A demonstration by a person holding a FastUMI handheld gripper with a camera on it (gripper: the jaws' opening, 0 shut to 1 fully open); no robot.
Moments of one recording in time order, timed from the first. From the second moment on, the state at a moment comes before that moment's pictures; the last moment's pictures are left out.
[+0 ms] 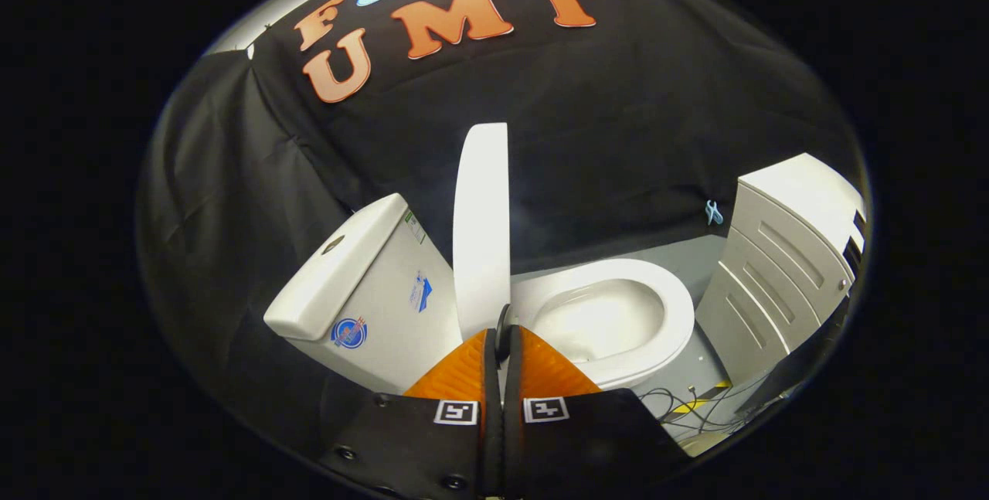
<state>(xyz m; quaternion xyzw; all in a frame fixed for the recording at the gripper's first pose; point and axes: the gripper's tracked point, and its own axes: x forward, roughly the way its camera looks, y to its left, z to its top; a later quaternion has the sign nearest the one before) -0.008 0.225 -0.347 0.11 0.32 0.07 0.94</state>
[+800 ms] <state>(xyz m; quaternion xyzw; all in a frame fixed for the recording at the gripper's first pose) -0.021 0.304 -0.338 0.03 0.29 0.11 0.95</state>
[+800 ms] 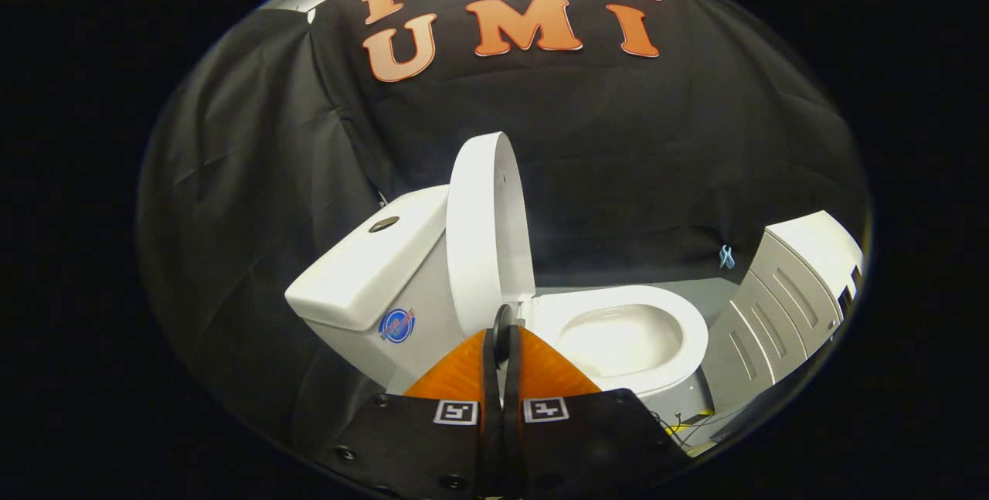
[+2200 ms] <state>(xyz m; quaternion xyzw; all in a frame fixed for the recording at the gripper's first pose) -0.044 0.384 -0.360 -0.04 0.29 0.17 0.94</state>
